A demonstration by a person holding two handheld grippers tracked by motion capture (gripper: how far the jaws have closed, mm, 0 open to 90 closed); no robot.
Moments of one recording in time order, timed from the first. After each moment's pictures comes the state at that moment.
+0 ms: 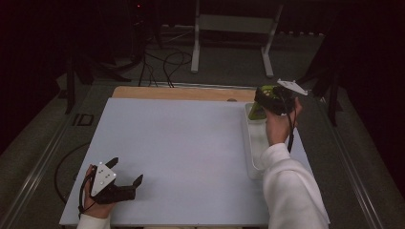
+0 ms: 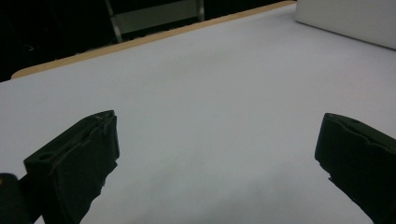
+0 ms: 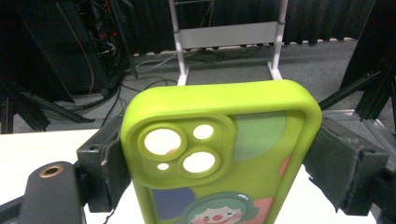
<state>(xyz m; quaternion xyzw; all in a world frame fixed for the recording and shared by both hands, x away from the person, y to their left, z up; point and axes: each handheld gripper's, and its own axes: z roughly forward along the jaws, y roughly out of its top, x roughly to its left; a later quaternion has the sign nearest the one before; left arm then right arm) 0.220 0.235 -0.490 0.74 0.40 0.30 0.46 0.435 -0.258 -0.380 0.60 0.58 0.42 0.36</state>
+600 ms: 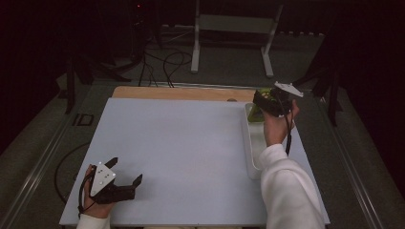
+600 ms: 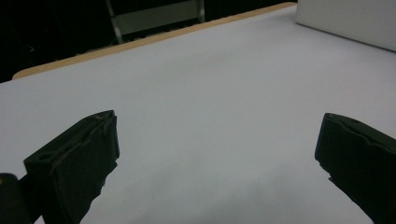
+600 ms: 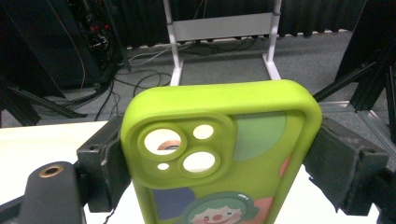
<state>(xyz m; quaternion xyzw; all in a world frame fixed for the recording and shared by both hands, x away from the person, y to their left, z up) 0.220 0.236 -0.490 0.74 0.40 0.30 0.46 0.443 -0.257 -0.396 0.61 0.58 0.41 0.36</state>
